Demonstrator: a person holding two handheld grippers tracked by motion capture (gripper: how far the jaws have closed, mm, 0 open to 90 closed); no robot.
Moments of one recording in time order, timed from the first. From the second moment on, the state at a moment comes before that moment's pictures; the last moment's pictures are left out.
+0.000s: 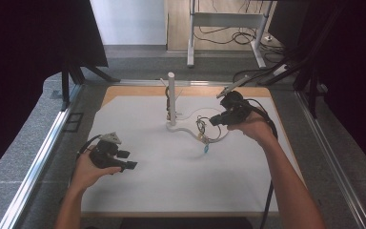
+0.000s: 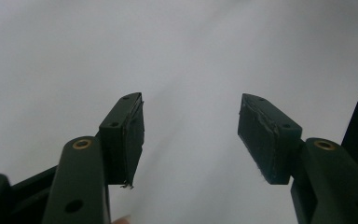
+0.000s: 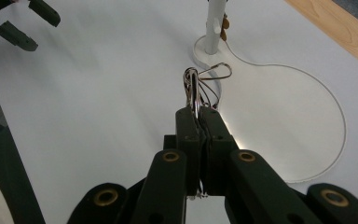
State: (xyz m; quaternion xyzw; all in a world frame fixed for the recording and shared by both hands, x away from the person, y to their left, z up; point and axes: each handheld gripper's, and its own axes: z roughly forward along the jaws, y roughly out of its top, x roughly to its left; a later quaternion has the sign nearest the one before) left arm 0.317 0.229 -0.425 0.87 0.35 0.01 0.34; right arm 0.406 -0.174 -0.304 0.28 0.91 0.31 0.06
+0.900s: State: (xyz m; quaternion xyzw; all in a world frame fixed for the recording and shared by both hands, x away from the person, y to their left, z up) left arm 0.317 0.231 -0.424 0.87 0.35 0.01 0.34; right arm 0.424 -0.158 -0.291 0.28 0.90 0.31 0.05
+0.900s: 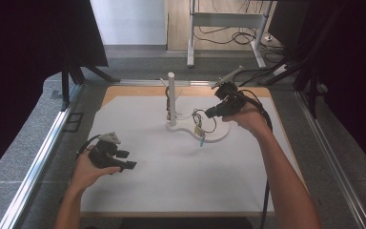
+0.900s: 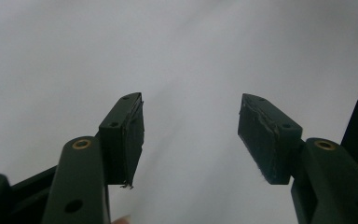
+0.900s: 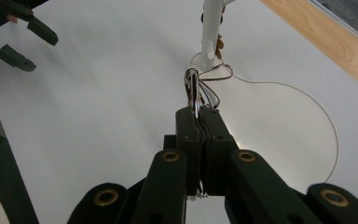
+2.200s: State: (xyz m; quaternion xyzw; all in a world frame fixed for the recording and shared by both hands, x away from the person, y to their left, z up) left arm 0.316 0.233 -0.423 0.87 0.35 0.01 0.34; right arm 0.447 -0.144 -0.272 0.30 0.90 0.32 0.06
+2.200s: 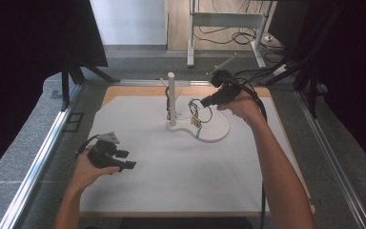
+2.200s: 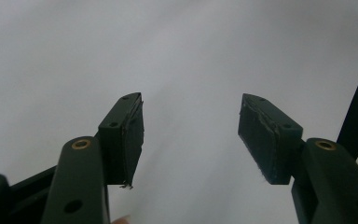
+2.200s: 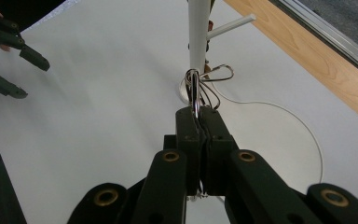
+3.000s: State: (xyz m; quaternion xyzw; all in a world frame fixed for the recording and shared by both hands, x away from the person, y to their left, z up) left arm 0.315 0.237 -0.419 0.87 0.35 0.01 0.35; right arm 0.475 -0.133 -0.265 0.31 0.89 0.31 0.06
